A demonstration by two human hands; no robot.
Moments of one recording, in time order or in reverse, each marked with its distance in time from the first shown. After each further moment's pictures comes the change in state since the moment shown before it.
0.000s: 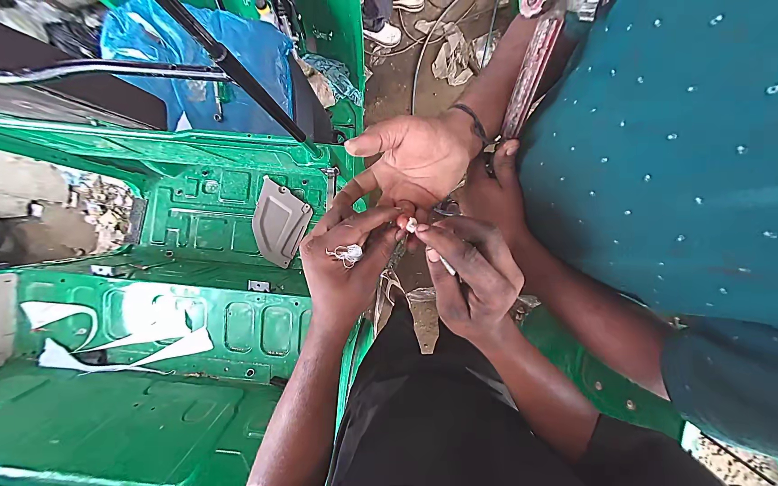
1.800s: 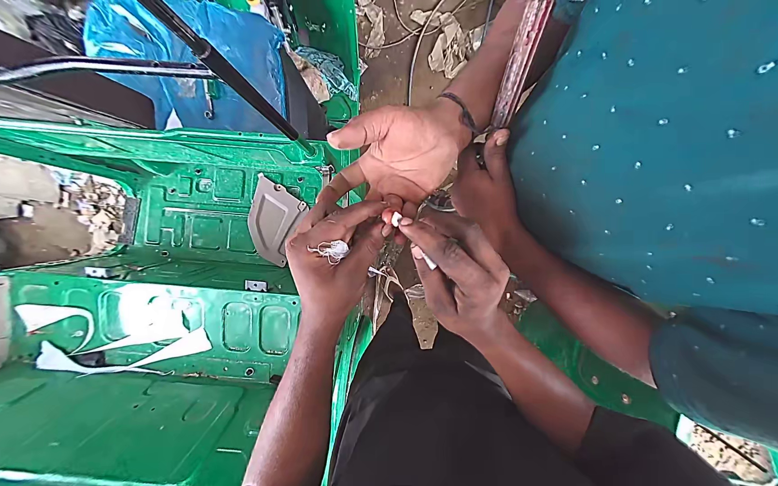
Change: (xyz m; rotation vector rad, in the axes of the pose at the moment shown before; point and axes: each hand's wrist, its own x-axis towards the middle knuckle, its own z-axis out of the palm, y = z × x) left_hand 0.007 -0.005 -0.003 0.024 0.029 0.012; right_hand 0.004 0.004 0.001 -0.050 -0.088 0.017
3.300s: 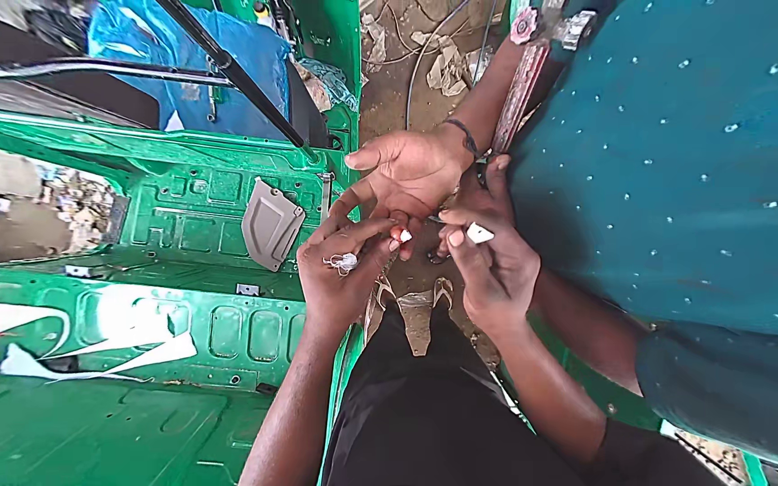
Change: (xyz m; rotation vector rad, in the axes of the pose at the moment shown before) left_hand -0.008 -0.002 -0.003 -0.029 -0.012 -0.013; right_hand 0.021 -0.001 -0.022 0.465 -0.019 0.331
